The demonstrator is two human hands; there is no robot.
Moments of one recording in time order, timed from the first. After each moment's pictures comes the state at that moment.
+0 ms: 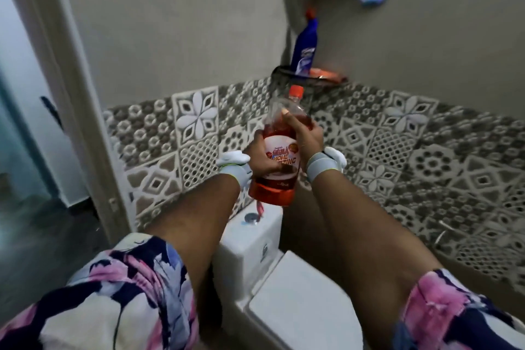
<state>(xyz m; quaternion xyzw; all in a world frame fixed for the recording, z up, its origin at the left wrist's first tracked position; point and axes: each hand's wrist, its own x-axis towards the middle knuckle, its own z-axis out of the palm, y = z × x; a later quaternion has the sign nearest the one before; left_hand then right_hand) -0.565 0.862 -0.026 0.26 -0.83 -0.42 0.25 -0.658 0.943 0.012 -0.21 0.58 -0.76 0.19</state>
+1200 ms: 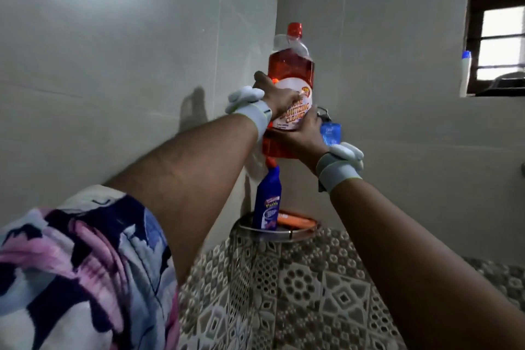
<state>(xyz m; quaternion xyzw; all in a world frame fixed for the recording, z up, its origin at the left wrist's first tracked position) -0.778 0.727 0.372 0.14 -0.77 -0.38 0.49 -0.843 0.792 0.304 -0.39 0.69 -0.58 -0.17</state>
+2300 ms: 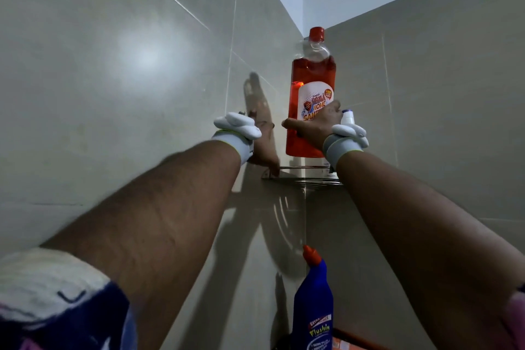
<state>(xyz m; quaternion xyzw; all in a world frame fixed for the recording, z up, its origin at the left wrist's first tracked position) -0.836 0.600 0.445 0.30 -0.88 0.16 0.32 -0.977 0.672 0.473 -0.34 0.68 -0.57 -0.33</state>
